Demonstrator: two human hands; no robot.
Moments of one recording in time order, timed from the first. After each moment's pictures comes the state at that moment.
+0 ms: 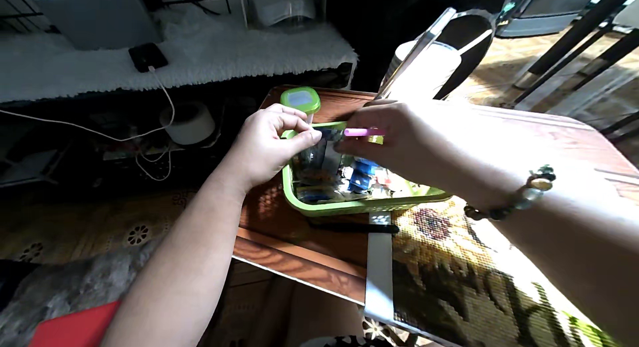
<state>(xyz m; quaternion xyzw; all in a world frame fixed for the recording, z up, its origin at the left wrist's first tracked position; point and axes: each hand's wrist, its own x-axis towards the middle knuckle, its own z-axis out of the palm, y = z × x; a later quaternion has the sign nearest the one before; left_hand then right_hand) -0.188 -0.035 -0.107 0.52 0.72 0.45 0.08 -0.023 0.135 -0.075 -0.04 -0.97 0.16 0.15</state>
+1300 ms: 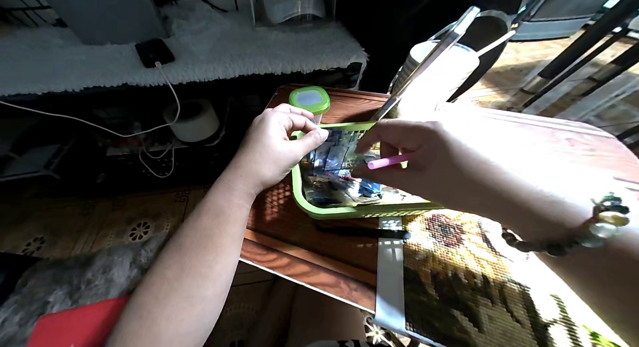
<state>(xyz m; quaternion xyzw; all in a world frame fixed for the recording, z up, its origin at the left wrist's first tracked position) -0.189 -0.036 -0.111 0.51 0.74 0.44 0.06 -0.004 0.127 -0.076 -0.03 -0.98 0.15 0.16</state>
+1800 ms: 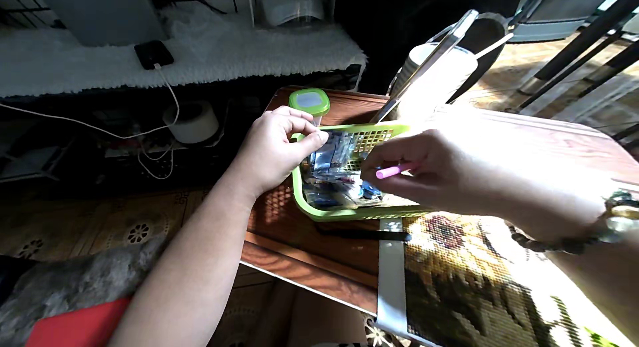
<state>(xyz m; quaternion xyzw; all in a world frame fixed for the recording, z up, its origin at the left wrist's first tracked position) -0.189 -0.037 -0.110 0.51 0.73 0.45 0.06 -0.001 0.135 -0.079 0.07 -0.97 0.21 0.13</state>
